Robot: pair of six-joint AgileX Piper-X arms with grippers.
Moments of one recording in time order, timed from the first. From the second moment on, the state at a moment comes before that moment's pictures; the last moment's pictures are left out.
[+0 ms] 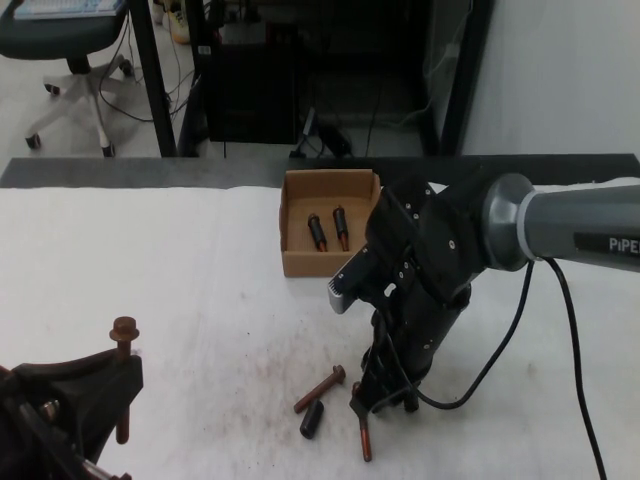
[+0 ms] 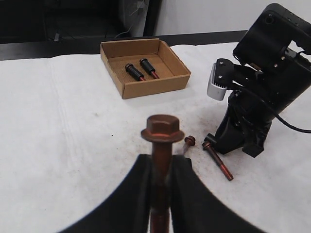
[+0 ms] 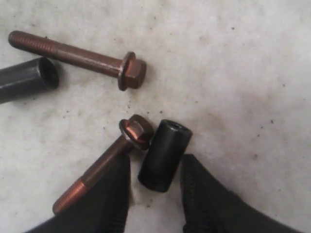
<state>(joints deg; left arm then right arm) -30.3 16.3 -22.0 33.4 1.0 -10.7 33.6 105.3 -65.6 43.0 -8.1 -13.0</state>
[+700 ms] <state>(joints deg) -30.3 16.3 -22.0 33.4 1.0 -10.7 32.2 107.2 -65.6 43.0 -8.1 -15.0</state>
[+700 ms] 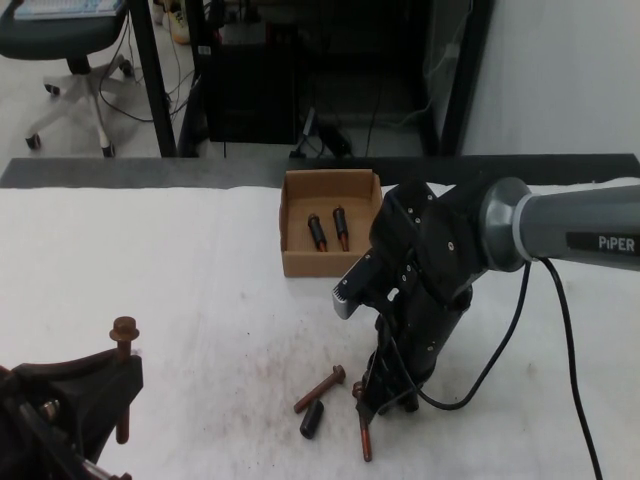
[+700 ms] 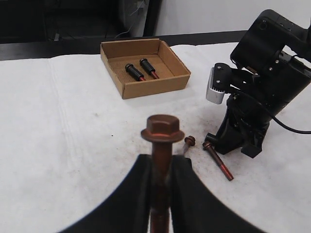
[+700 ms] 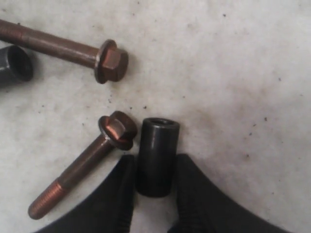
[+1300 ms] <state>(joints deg) -30.3 16.3 -22.0 33.4 1.0 -10.7 32.2 107.5 -65.6 39.1 -8.5 -15.0</state>
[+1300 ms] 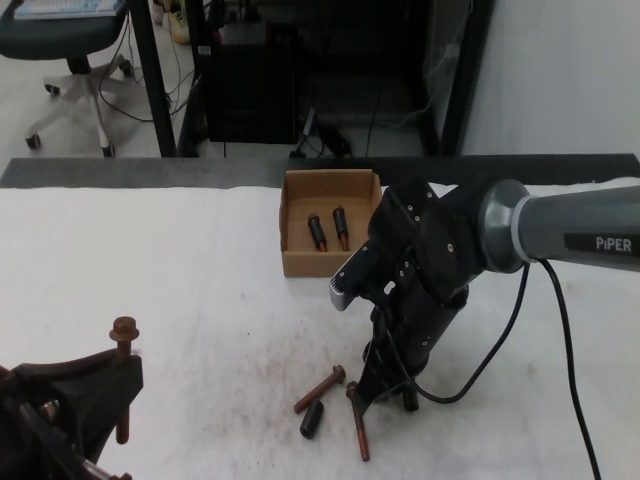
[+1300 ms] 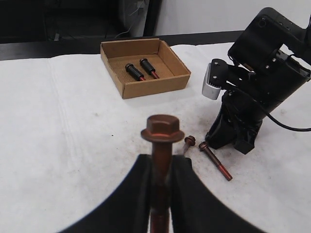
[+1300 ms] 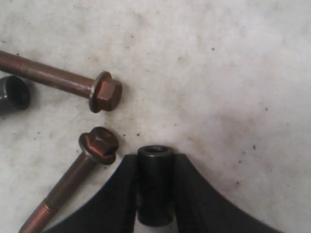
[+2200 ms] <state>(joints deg) -30.3 16.3 -22.0 33.4 0.0 -10.7 32.2 107.5 -65.9 42.0 -8.6 -19.2</state>
